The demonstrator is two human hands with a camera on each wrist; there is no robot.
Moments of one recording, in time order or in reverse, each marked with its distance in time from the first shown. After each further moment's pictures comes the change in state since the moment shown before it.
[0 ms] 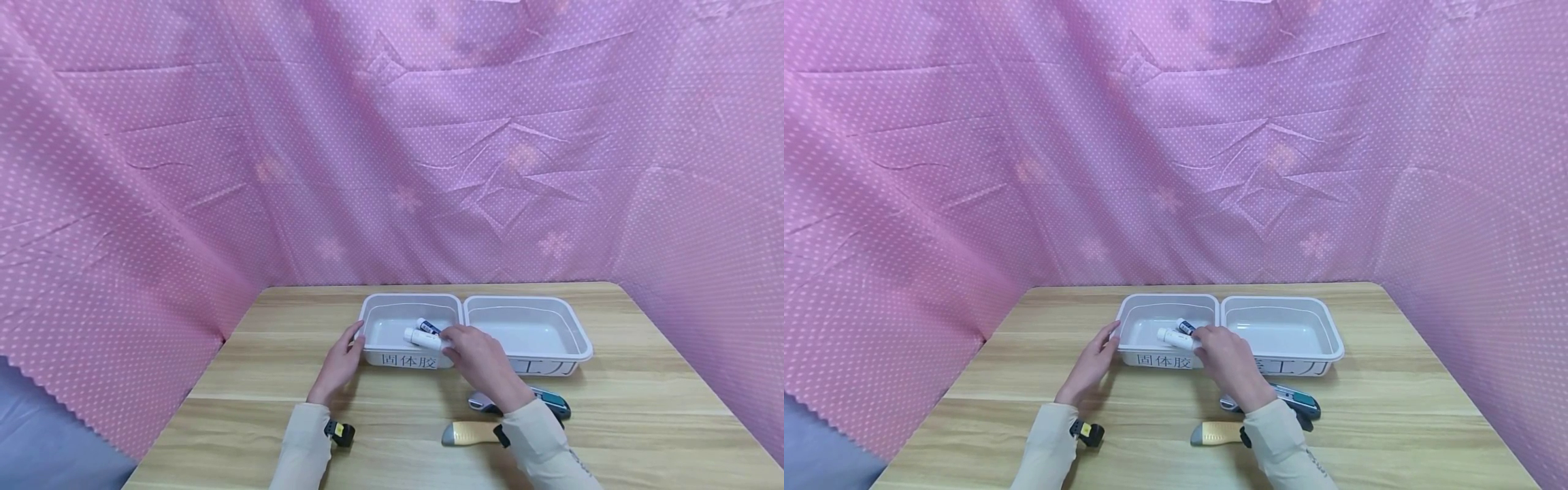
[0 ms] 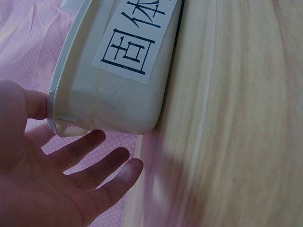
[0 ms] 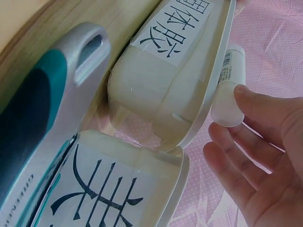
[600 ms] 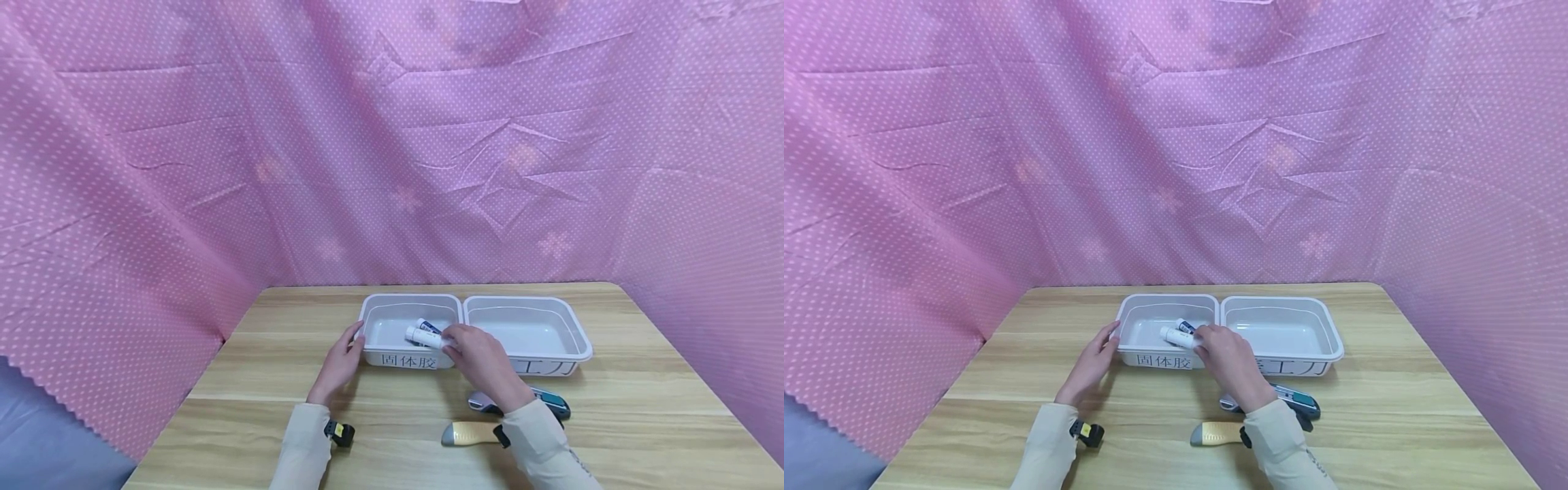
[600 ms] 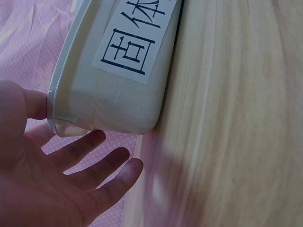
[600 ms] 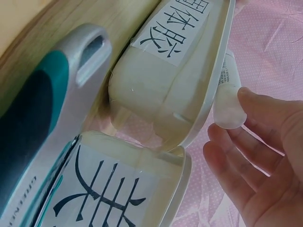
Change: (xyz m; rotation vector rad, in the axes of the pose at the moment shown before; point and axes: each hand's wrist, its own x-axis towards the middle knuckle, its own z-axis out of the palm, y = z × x) left_hand 0.000 0.000 0.000 -0.002 0.002 -0.002; right_hand -0.001 0.001 0.000 0.066 -0.004 0.065
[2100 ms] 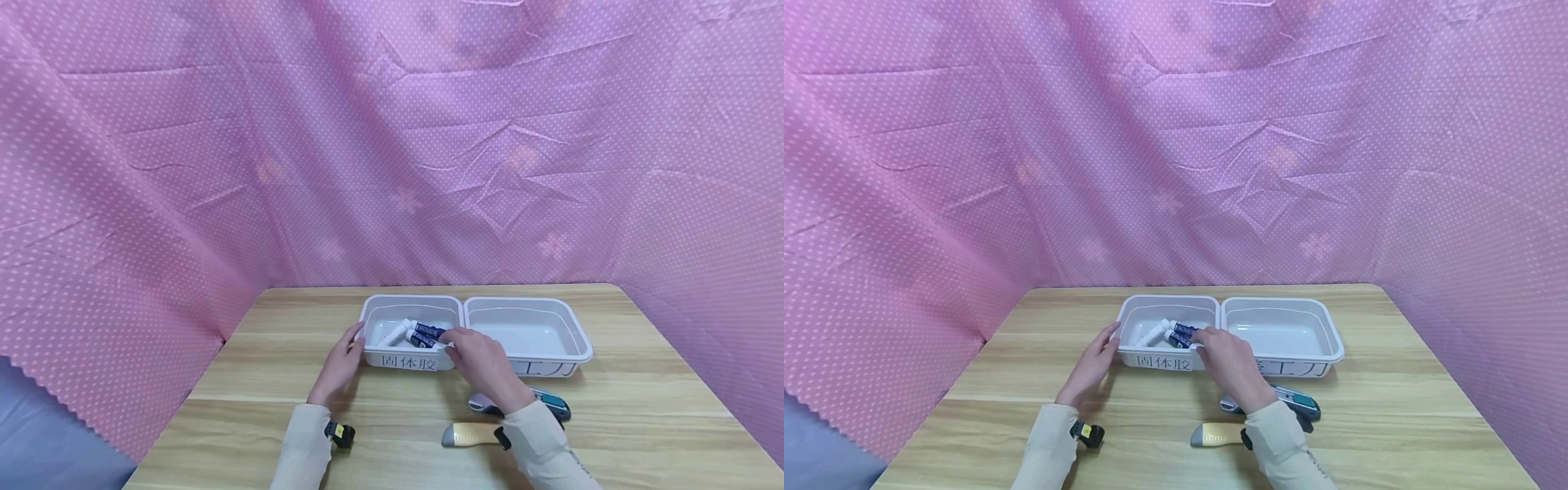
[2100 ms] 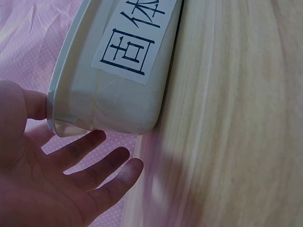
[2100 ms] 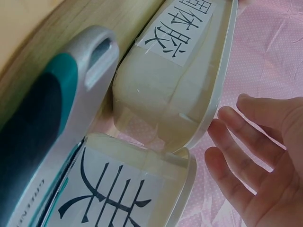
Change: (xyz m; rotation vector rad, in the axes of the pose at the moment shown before) left_hand -0.001 0.000 0.000 -0.007 -0.004 0.032; right_hand 0.000 0.004 0.005 -0.078 0.016 -0.071
